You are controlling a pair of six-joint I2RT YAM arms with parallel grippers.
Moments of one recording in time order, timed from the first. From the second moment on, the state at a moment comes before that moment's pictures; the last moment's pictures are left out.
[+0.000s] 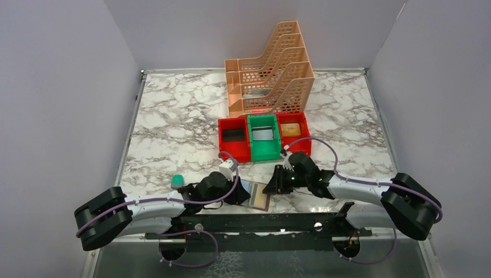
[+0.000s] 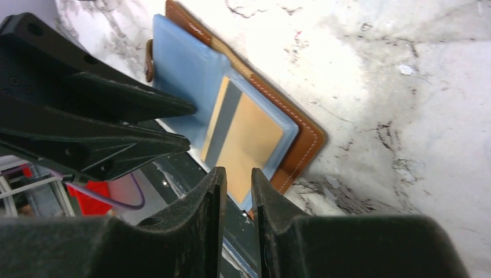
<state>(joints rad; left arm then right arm) -1.05 1.06 0.16 0.36 0.01 -0.77 0.83 1.25 0.36 0.15 -0.34 0.89</state>
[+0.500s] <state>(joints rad) -1.05 1.07 0.15 0.38 0.01 -0.78 0.84 1.33 0.25 0.38 -0.39 0.96</state>
